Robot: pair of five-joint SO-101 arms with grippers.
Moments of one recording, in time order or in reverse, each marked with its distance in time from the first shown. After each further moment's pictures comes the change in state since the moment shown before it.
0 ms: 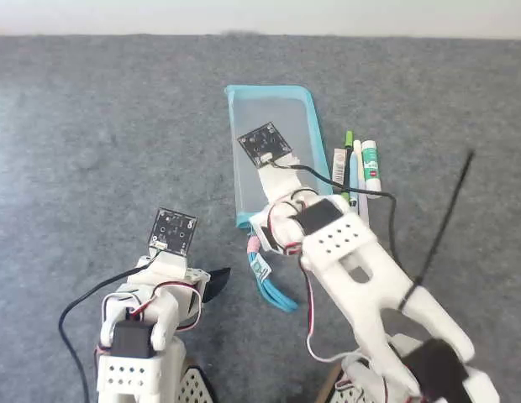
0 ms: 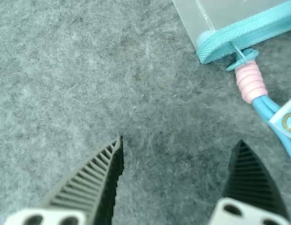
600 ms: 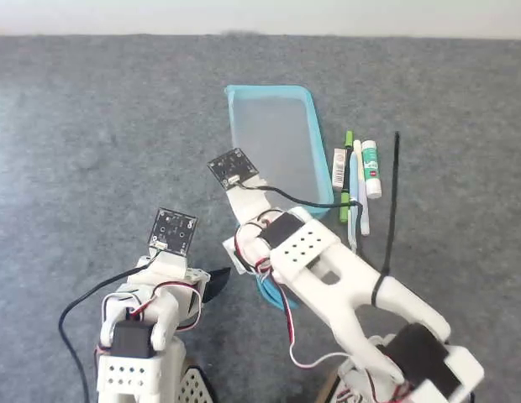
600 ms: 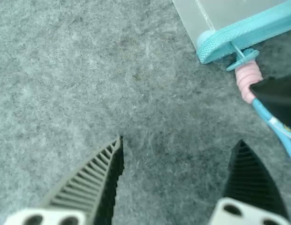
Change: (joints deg) left arm 0.0 0.0 0.0 0.0 0.0; right arm -9.8 7.3 -0.4 -0.5 -6.6
